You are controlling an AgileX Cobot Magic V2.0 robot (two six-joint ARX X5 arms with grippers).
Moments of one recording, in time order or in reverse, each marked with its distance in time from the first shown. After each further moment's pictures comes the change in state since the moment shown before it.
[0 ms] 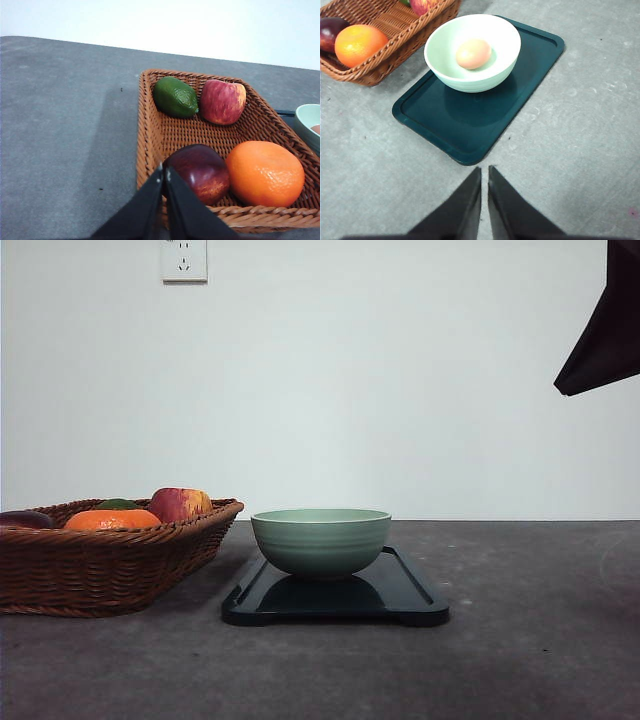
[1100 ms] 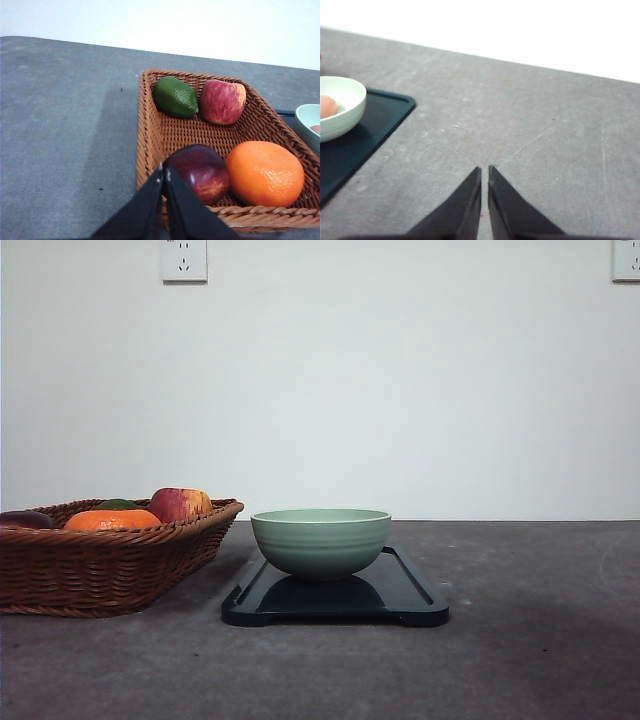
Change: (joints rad) left_arx 0.000 0.000 0.000 0.000 0.000 0.000; right_arx -0.400 -0.627 -0.535 0.372 0.086 -0.080
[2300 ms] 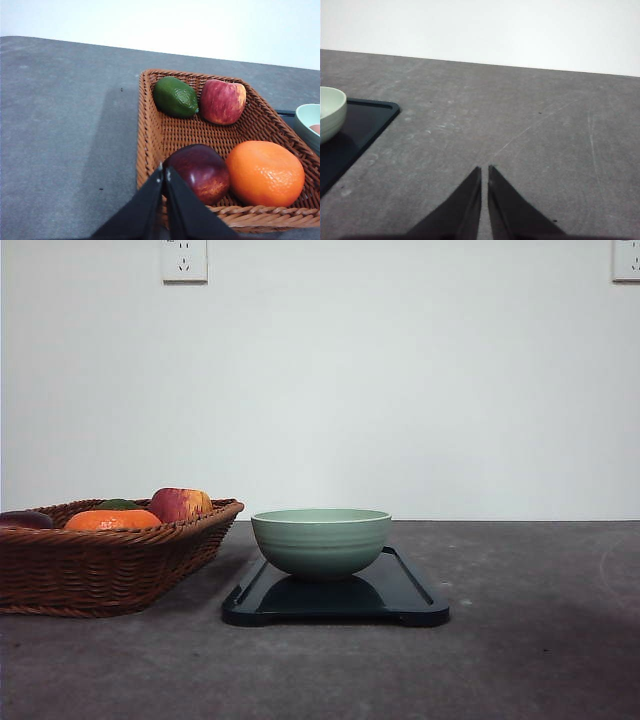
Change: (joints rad) left_arx 0.000 0.000 0.000 0.000 0.000 0.000; right_arx -0.025 -0.126 -0.063 -0.035 0.023 0.055
